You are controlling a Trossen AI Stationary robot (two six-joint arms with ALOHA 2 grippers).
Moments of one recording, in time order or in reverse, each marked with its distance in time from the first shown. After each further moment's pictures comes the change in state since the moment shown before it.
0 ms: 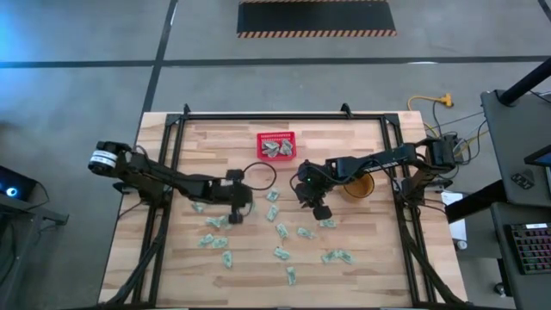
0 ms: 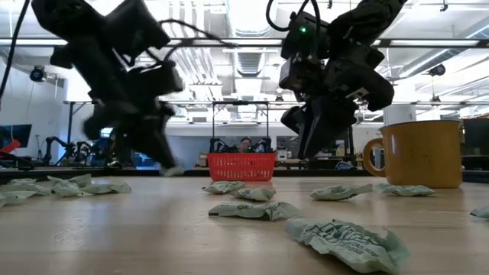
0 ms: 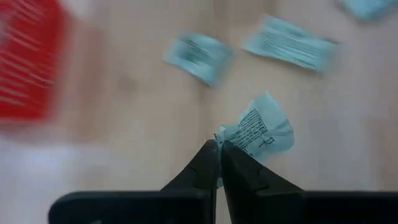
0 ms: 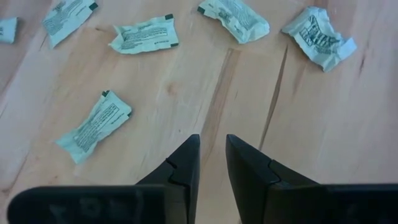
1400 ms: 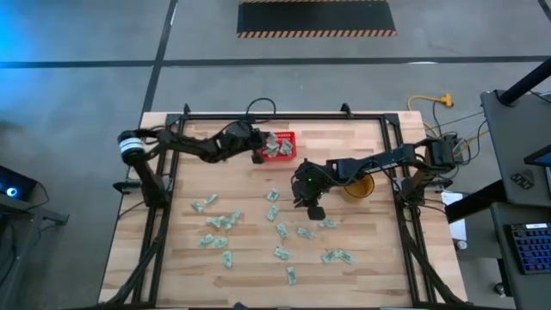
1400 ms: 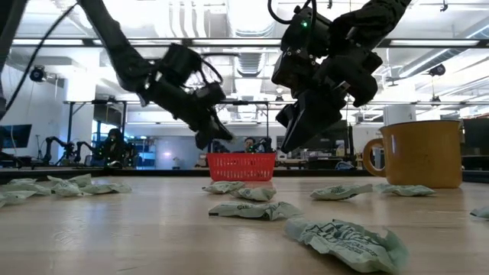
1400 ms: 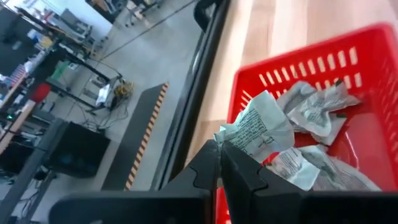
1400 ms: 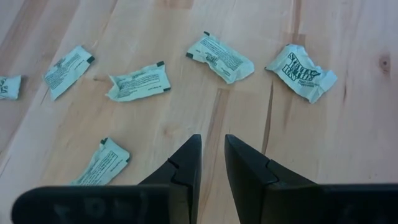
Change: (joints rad) left arm 0.579 0.256 0.132 0.636 0.080 0.620; right arm 0.007 0.002 -0.030 0.172 0.000 0.121
